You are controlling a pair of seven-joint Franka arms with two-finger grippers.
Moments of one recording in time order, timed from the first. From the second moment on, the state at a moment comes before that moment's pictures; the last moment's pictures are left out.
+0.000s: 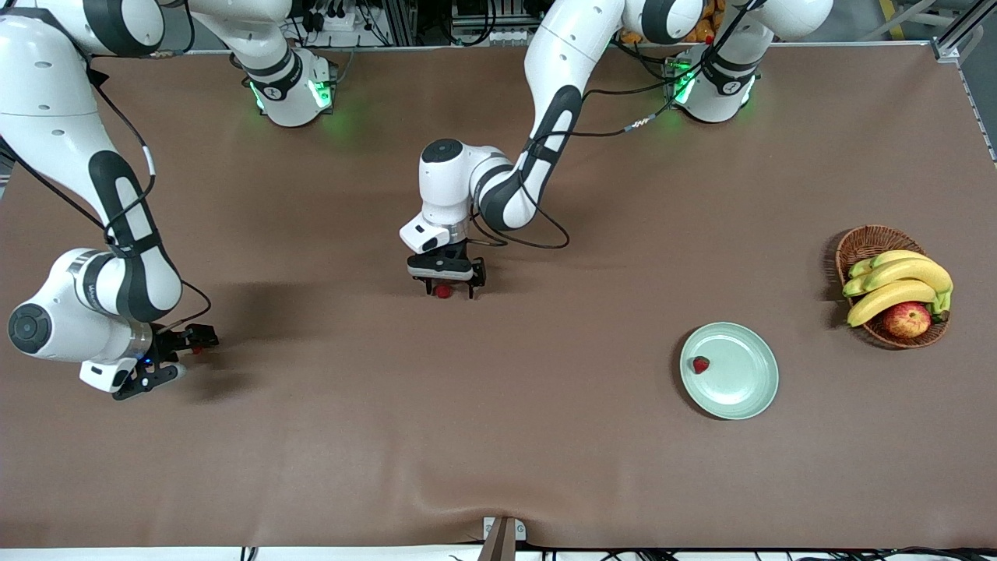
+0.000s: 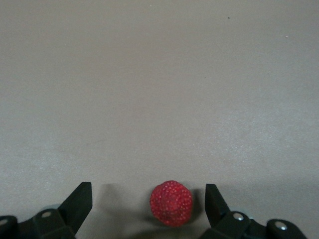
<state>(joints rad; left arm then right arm) -1.24 1.07 0.37 -1.27 0.07 2.59 -1.04 -0.22 0.72 0.03 -1.65 0.01 2.23 -0.59</state>
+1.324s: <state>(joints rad) -1.01 0.92 0.41 -1.23 -0.06 2.37 -1.22 -0.22 0.72 0.02 -1.65 -0.03 2.21 -0.60</state>
